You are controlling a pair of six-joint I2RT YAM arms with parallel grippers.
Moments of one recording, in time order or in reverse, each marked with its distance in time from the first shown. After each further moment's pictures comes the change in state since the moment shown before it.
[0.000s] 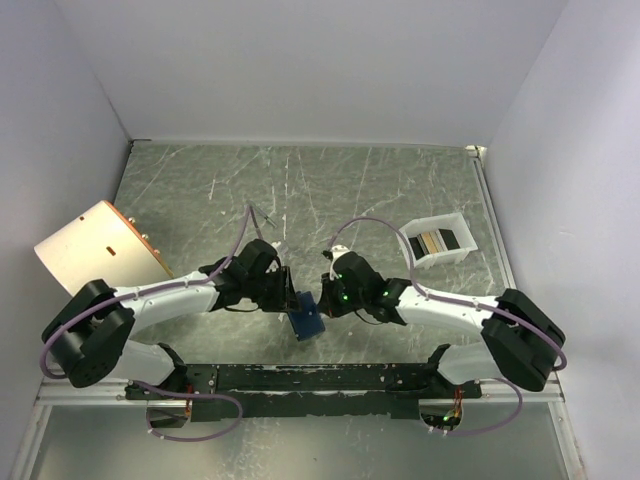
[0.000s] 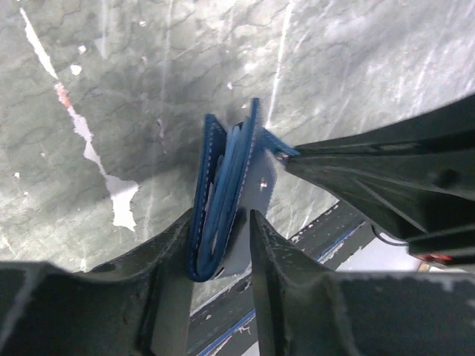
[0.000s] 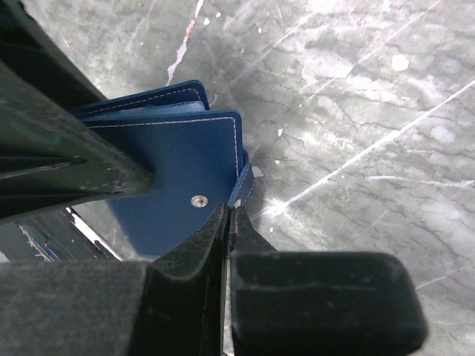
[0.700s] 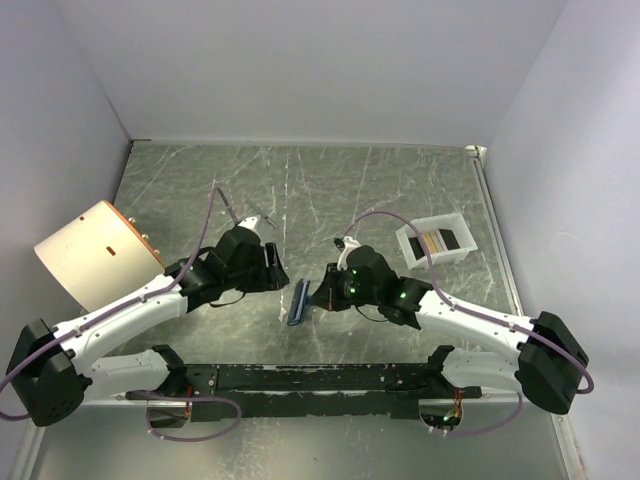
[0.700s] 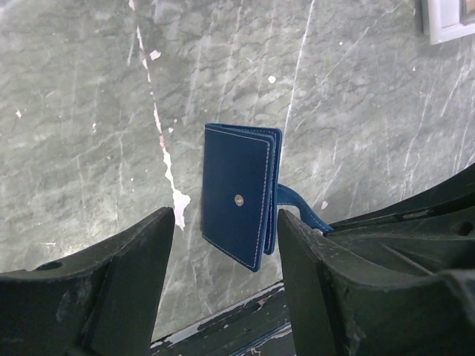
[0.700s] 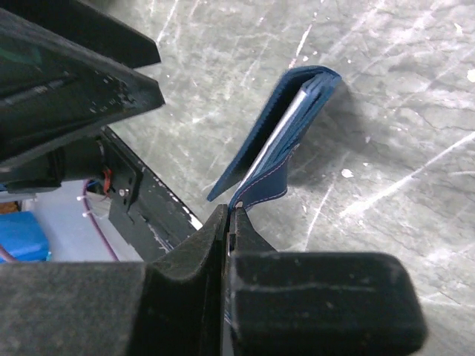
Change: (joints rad) left arm 0.000 -0.235 0.153 -0.292 -0.342 0.057; right arm 0.000 -0.206 0.020 -0.037 -0.072 0.203
